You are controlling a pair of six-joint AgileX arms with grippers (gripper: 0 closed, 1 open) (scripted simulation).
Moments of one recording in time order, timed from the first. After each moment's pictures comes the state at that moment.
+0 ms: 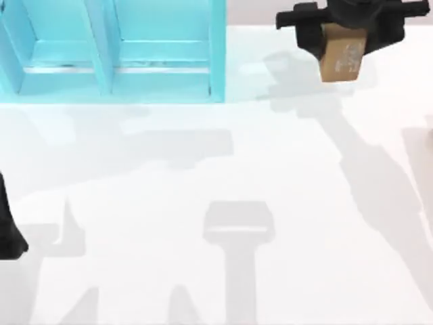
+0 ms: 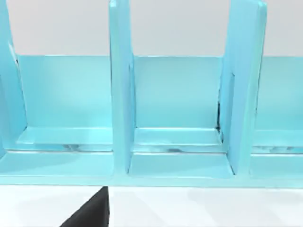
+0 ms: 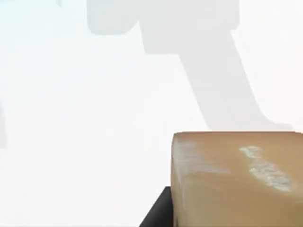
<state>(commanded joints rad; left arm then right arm) 0.00 0.00 0.00 0.00 0.00 0.00 0.40 2.30 2.41 -1.46 0.19 0.38</state>
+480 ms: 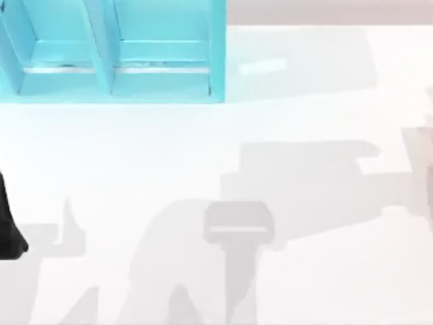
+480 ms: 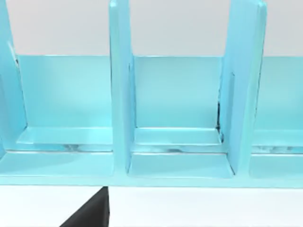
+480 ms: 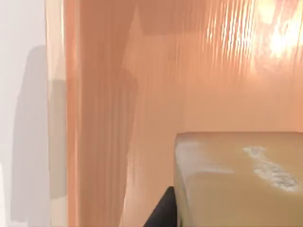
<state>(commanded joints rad) 0.00 0.00 0.00 0.00 0.00 0.00 -0.22 1.87 1.75 -1.27 0.08 -0.26</state>
